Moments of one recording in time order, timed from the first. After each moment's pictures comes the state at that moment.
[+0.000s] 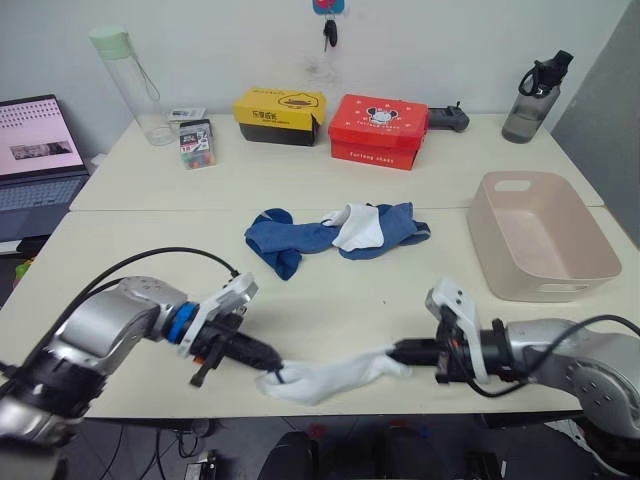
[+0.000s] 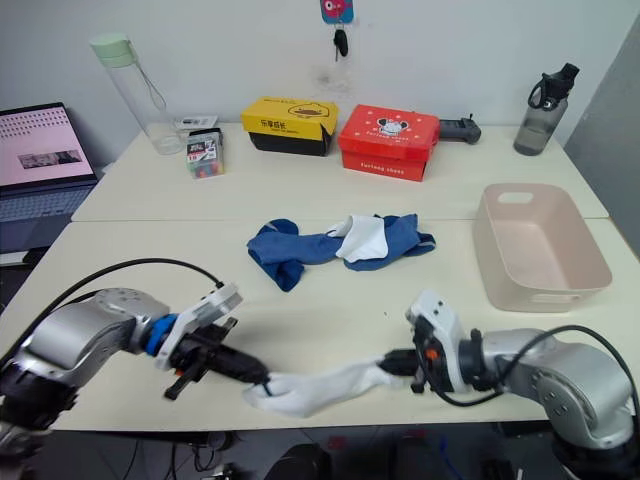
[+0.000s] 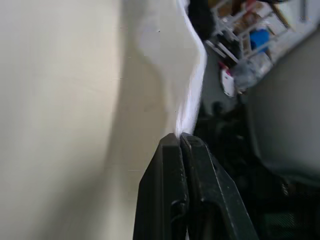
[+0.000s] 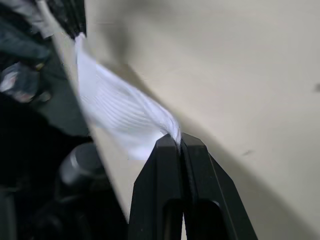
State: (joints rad) left arm -0.48 0.92 -0.34 0.04 -0.53 0.77 -1.49; right arm -0.28 -0.57 0.00 -0.65 0.68 1.43 0.63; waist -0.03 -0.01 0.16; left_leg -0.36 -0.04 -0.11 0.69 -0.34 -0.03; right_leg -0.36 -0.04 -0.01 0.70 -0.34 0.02
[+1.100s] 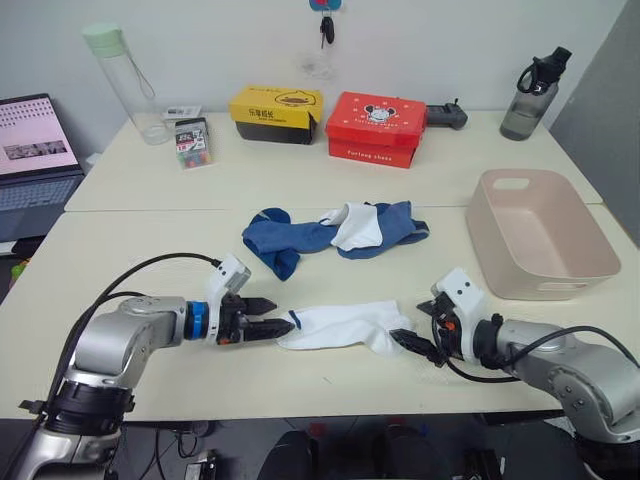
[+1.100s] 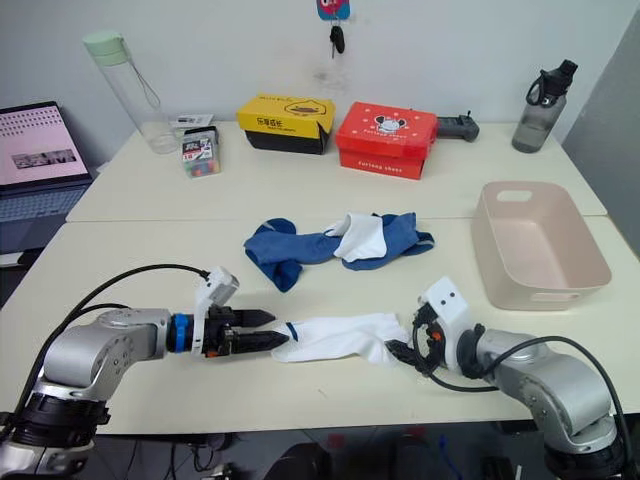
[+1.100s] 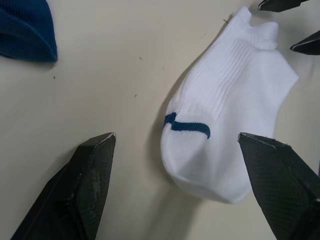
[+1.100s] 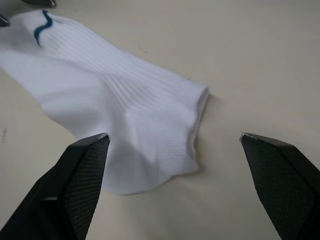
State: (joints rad) left arm -0.25 0.74 0.00 -0.16 -0.50 0.94 -1.01; right arm -0.13 -0.58 0.04 -0.67 0.56 1.20 0.42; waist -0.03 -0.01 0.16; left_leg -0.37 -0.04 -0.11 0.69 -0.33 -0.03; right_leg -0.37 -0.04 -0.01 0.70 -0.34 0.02
